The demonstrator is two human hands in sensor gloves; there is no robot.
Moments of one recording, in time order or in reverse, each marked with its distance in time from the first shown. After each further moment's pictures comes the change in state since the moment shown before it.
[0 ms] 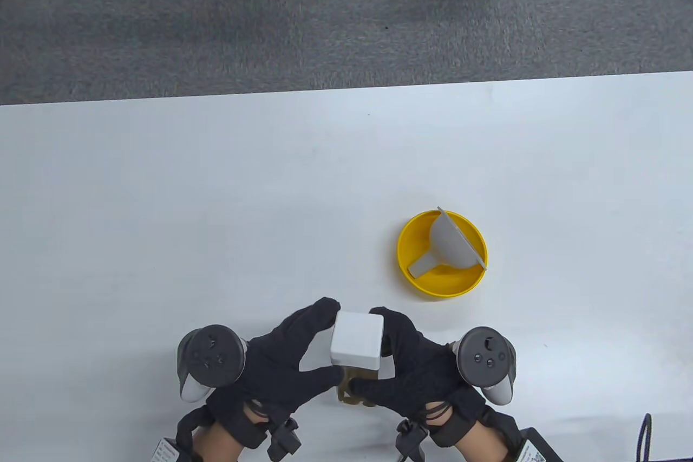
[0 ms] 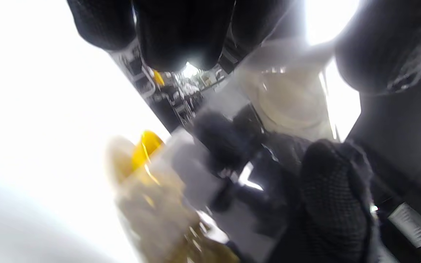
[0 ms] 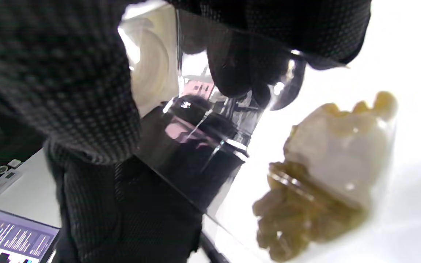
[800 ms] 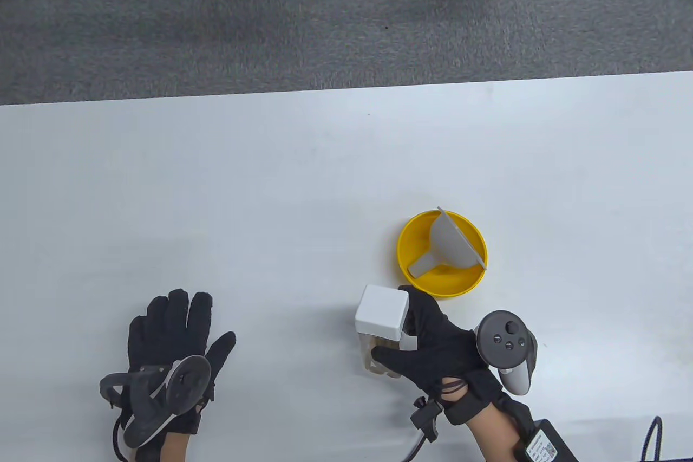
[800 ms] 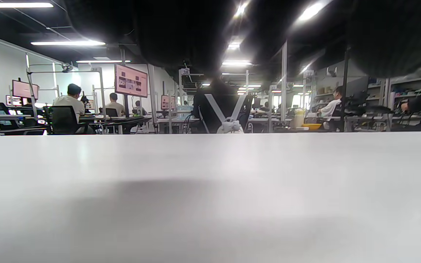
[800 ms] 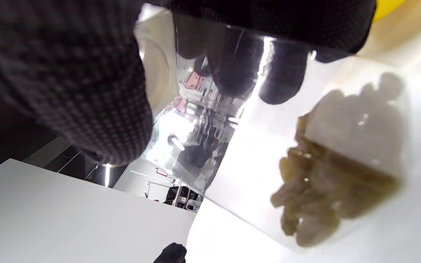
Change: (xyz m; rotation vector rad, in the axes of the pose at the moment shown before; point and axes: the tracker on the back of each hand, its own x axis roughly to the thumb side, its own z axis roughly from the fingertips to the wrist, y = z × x) left_hand -0.074 0.044 0.066 0.250 0.462 -1.061; right_hand -0.022 -0.028 -0.003 -0.100 0.111 0.070
